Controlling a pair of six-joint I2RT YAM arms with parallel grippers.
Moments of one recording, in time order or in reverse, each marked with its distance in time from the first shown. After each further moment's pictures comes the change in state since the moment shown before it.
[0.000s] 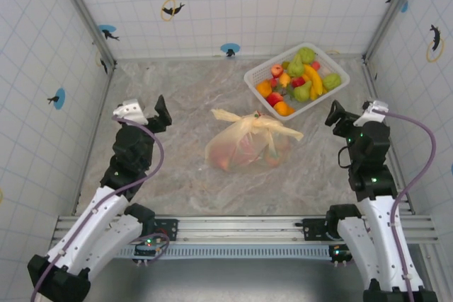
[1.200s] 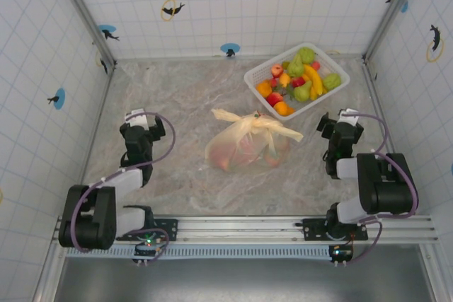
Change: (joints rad) left arm 0.351 0.558 -0.278 0.628 0.257 0.194; right arm -0.054 0.876 -0.339 1.135 0.131 -0.193
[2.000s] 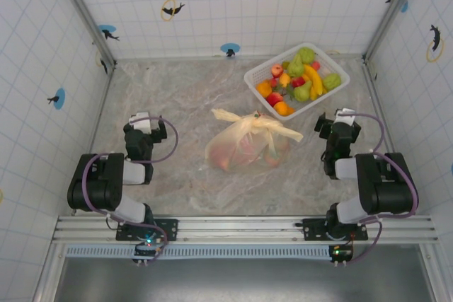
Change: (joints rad) left arm 0.072 0.271 -0.048 0.362 0.163 0.072; right arm 0.034 0.000 0.000 0.000 0.020 -0.027
